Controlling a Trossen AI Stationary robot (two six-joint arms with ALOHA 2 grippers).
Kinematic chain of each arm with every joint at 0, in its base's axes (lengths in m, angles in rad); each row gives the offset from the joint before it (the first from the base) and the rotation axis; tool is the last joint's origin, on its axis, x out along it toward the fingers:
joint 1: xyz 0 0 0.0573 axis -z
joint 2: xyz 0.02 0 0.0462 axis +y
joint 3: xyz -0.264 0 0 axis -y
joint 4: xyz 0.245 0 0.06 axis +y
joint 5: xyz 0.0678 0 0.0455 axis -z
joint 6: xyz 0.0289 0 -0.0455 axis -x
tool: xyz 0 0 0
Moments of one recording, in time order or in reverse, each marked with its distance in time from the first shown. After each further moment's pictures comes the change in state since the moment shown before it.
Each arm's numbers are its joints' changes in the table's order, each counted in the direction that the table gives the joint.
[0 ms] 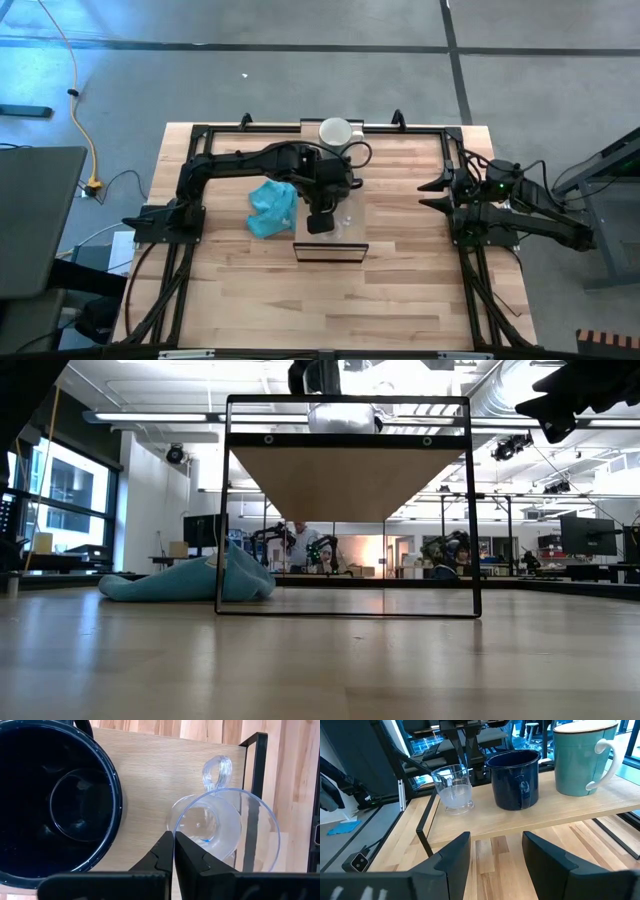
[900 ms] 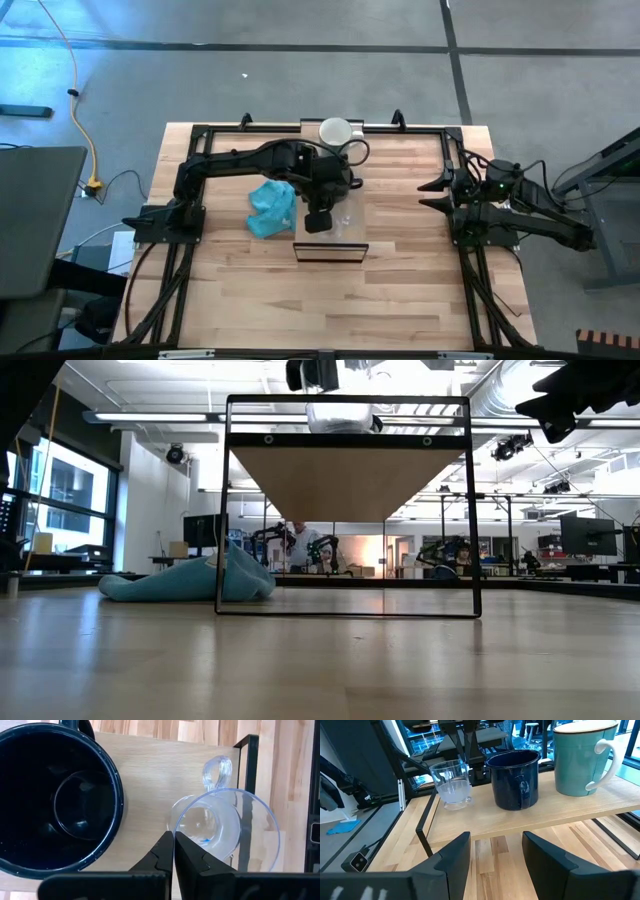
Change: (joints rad) left arm 0.000 -0.020 0.001 0.003 0.004 -0.012; right arm 0.000 0.000 0.000 0.000 0.000 0.004
